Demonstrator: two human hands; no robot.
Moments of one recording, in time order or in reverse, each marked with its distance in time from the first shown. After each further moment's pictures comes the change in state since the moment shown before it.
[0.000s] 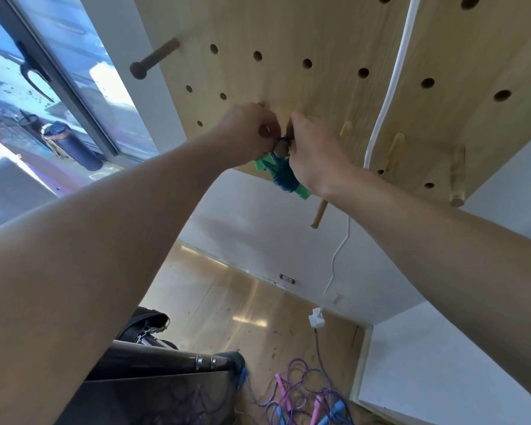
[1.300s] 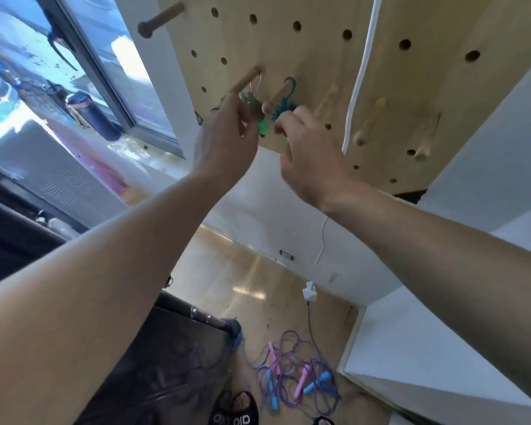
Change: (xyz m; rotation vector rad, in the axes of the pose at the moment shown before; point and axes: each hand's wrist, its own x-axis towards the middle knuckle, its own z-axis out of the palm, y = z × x) left_hand -0.100 0.025 0.053 -0.248 0.540 -0.152; right_hand -0.086 0.021 0.001 0.066 0.141 -0.261
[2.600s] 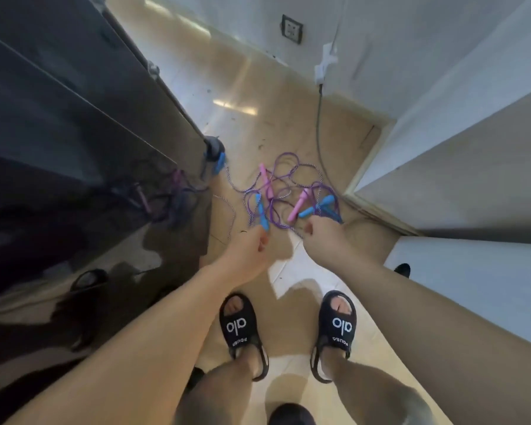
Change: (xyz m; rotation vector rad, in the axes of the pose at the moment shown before) left_hand -0.652 -0.288 0.251 0.061 -1.027 -0.571; right_hand -0.639 0.150 0.347 0.043 -0.950 0.786
